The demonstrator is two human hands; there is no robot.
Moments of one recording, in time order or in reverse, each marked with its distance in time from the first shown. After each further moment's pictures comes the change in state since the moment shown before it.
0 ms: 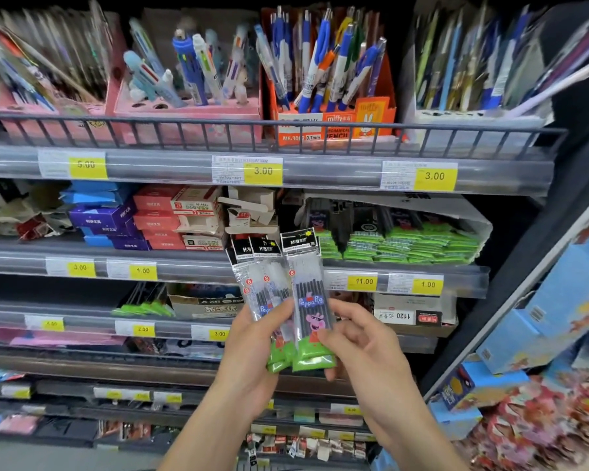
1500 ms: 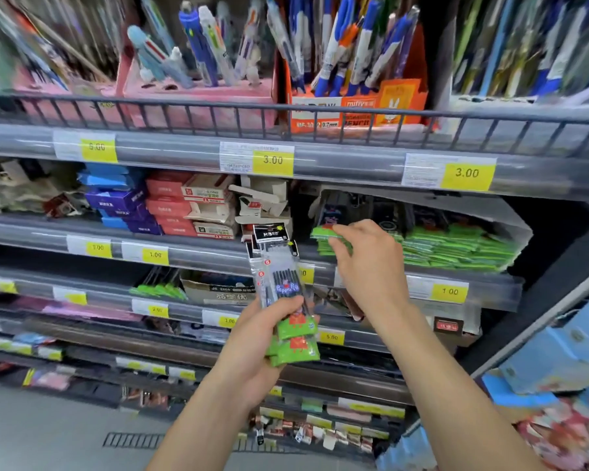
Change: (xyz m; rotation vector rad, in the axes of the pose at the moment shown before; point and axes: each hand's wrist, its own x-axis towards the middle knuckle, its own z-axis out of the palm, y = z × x) left_hand 0.010 0.002 0.004 -0.037 0.053 -0.132; right_hand 0.134 -0.029 -0.011 -1.064 0.269 -0.784
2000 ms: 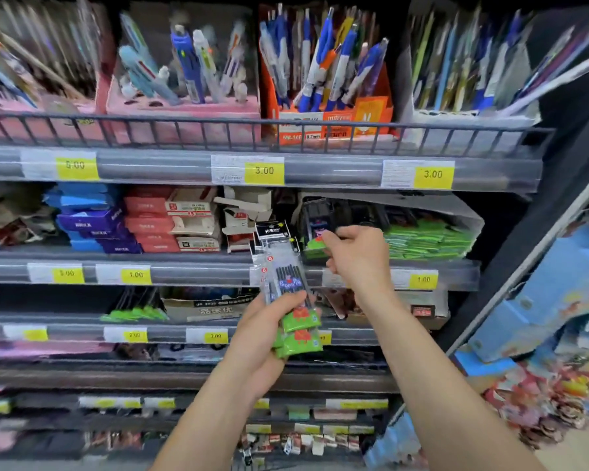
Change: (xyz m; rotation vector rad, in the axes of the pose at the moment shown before) left_hand 0.013 0.010 -0.003 0.006 -0.118 -0.054; right_hand 0.009 -0.025 -0.003 0.488 -0.001 0.770
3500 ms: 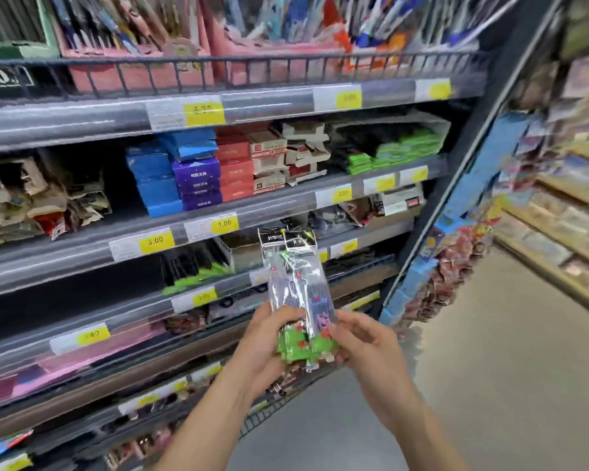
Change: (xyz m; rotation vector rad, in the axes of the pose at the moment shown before) left_hand -0.086 0.065 -0.266 0.165 -0.385 -0.317; right_hand -0.347 0.035 0.193 0.498 0.119 0.233
